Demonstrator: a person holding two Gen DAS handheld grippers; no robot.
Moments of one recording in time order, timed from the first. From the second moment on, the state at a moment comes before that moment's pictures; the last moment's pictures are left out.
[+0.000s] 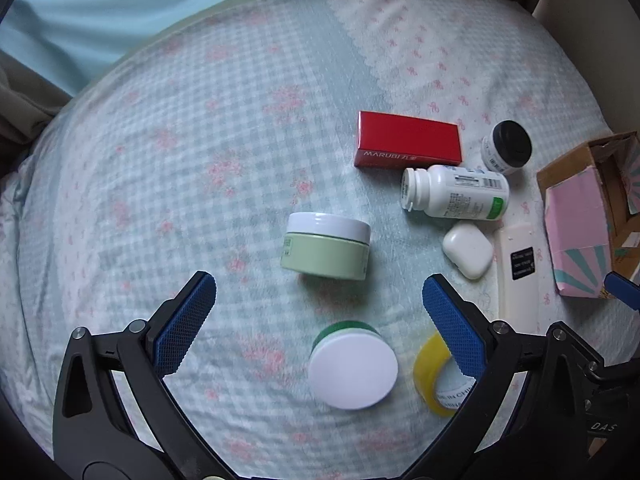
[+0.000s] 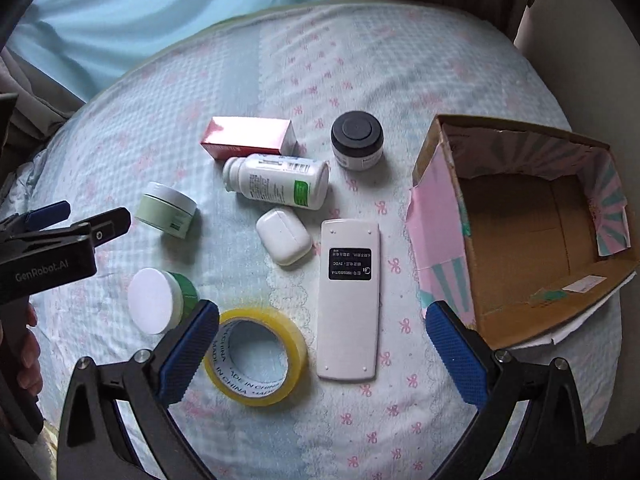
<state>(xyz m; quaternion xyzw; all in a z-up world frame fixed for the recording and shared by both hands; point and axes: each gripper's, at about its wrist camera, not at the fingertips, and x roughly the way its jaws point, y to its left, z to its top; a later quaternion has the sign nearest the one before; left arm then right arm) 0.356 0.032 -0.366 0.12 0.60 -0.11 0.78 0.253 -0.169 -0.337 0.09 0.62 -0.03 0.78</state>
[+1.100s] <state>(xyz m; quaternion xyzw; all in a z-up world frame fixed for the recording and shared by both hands) 0.420 0.007 -0.489 0.15 0.69 -0.13 0.69 0.293 -0.172 -0.477 0.09 0.75 -0.05 0.66</state>
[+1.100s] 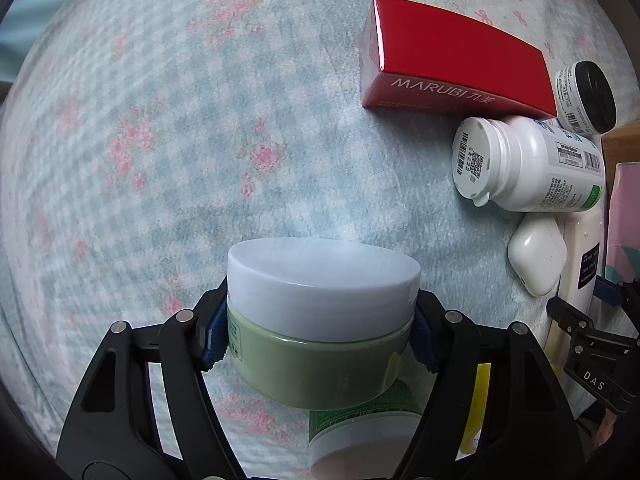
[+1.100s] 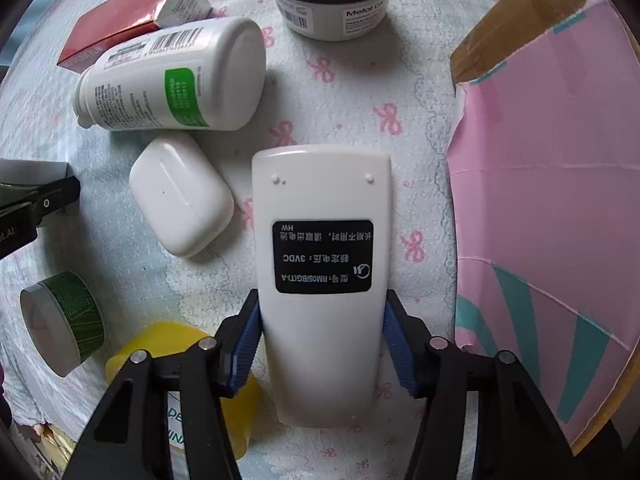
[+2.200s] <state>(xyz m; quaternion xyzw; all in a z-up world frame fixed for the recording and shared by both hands) 0.297 -0.017 -0.265 0.10 0.58 -0.13 0.79 0.241 -0.234 -0.264 0.17 0.61 0.00 0.77</state>
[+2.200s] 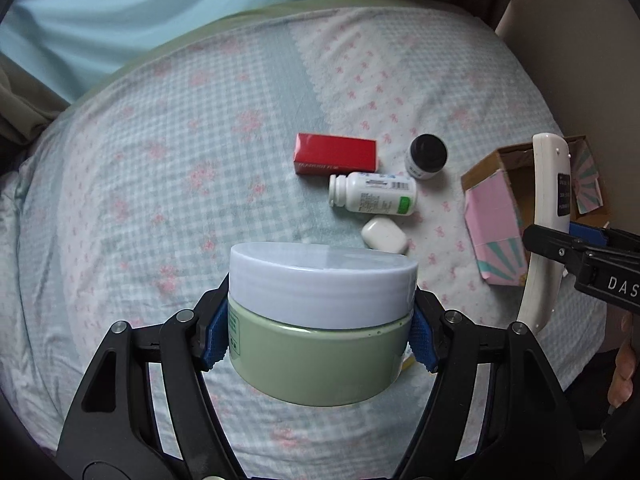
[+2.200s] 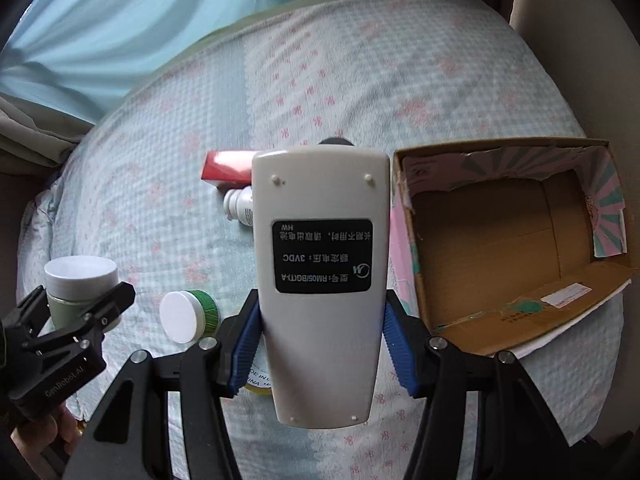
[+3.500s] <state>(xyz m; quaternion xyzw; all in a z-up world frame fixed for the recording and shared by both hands) 0.299 -0.355 -0.383 0.24 0.65 -0.21 0.69 0.231 -0.523 -0.390 0.44 0.58 -0.17 0.66</state>
